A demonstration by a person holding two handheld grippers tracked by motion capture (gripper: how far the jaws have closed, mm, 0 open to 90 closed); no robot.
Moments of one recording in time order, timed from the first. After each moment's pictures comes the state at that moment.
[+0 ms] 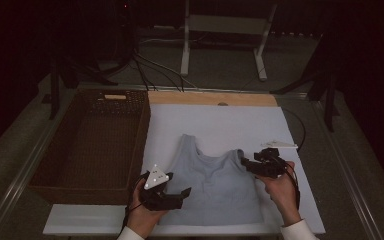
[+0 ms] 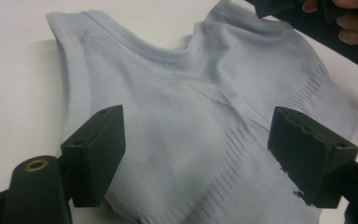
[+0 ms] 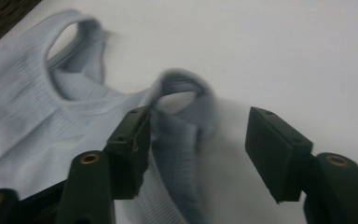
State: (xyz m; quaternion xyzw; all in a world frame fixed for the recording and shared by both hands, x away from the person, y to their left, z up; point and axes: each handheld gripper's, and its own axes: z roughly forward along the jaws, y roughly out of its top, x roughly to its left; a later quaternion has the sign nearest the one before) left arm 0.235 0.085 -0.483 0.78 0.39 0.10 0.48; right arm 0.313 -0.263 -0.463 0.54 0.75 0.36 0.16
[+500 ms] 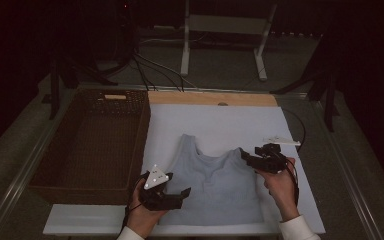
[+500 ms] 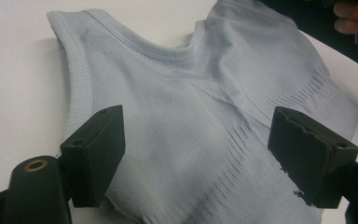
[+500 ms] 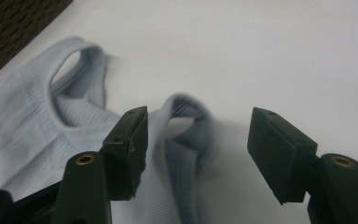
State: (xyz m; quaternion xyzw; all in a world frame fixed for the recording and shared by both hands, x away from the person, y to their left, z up) left arm 0.236 0.086 -0.484 0.78 0.39 0.10 0.48; right arm 0.321 -0.265 -0.455 0.54 0.73 0.38 0.17
